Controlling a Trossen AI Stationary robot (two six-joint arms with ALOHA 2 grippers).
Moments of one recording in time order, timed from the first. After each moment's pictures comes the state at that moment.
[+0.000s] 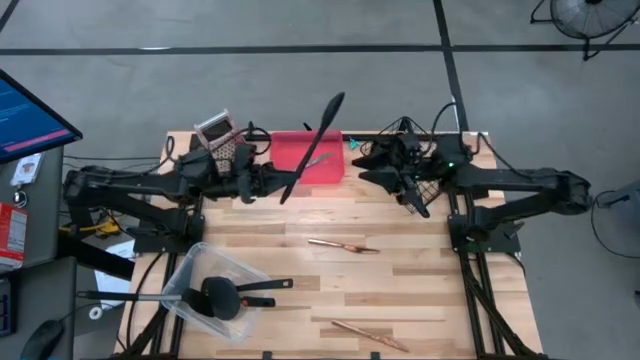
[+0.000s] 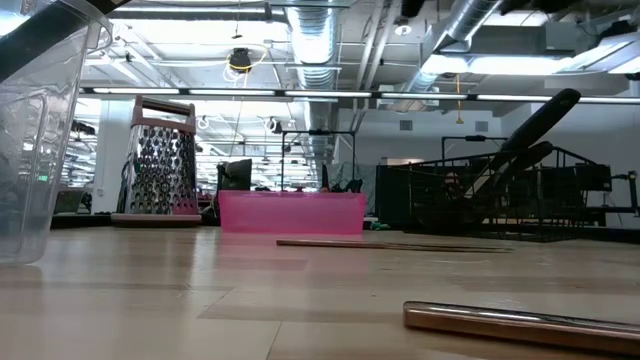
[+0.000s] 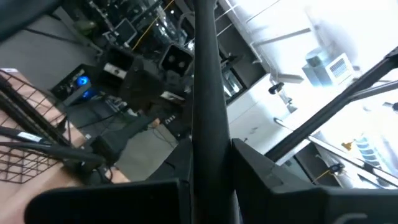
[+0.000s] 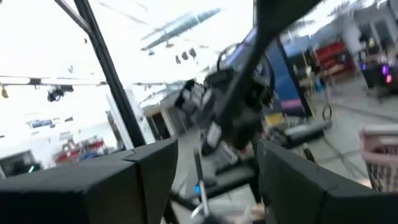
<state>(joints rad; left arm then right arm) -0.02 1.08 0.91 0.40 -0.07 -0.89 -0.19 1.15 0.83 0.67 -0.33 0.52</state>
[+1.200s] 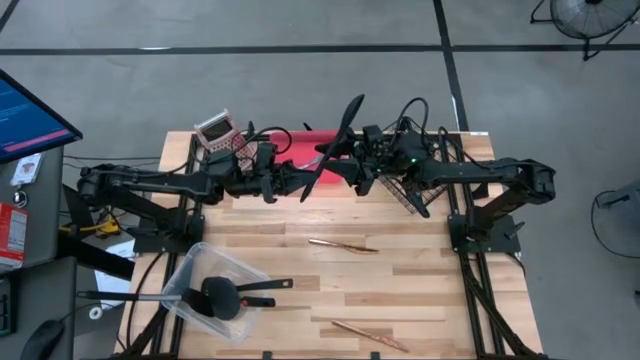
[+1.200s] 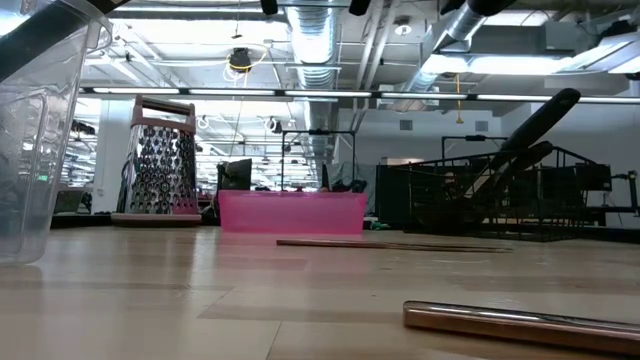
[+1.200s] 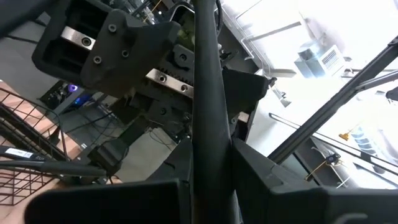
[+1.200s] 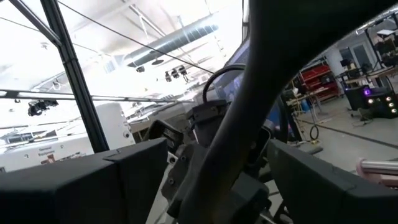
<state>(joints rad) 0.04 1.25 0.91 0.61 0.03 -0.86 -0.16 1.48 1.08 0.80 -0.24 0.50</state>
